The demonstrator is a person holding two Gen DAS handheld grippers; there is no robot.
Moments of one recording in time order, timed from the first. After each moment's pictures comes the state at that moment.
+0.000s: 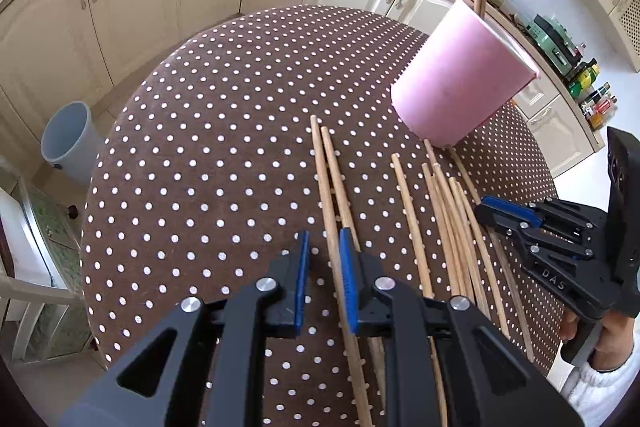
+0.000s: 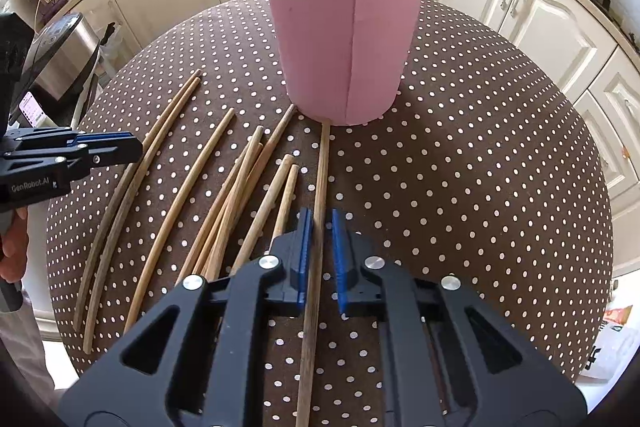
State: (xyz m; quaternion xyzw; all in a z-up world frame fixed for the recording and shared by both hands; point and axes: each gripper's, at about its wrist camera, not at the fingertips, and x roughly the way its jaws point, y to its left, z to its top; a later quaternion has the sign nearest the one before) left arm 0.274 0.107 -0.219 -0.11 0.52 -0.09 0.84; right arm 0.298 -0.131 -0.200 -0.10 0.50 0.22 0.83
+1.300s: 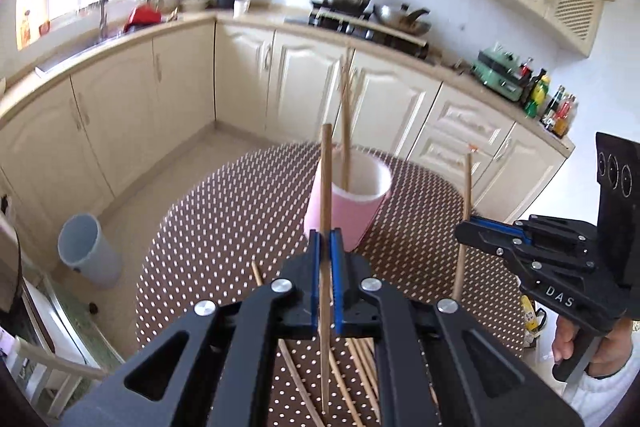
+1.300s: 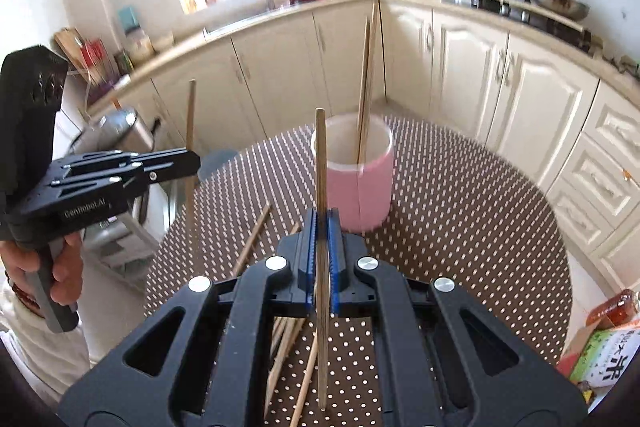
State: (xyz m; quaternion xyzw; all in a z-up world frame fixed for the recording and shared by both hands) left arm 0.246 0.020 -0.056 -0.04 0.36 -0.12 0.92; right arm 0.242 -0.185 -0.060 0.00 0.36 0.27 0.90
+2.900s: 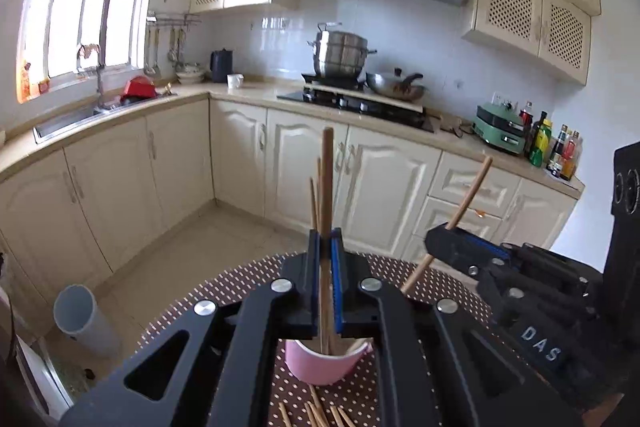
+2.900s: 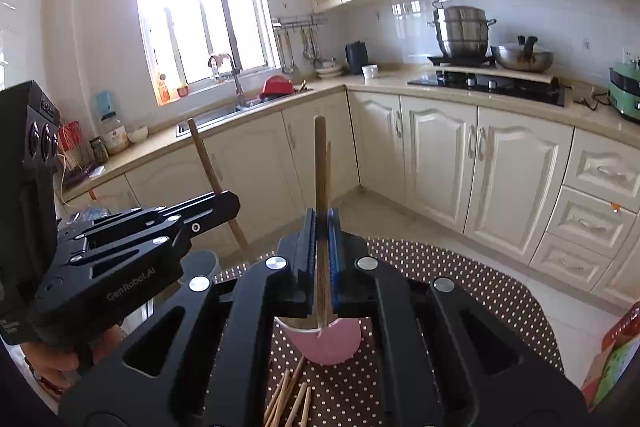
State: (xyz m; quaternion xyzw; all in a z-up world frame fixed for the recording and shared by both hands) left arm 0.323 -0.028 -0.025 -0.03 0.25 -0.11 0.96; right arm 0.305 -0.195 -0.026 0.06 0.22 0.21 0.95
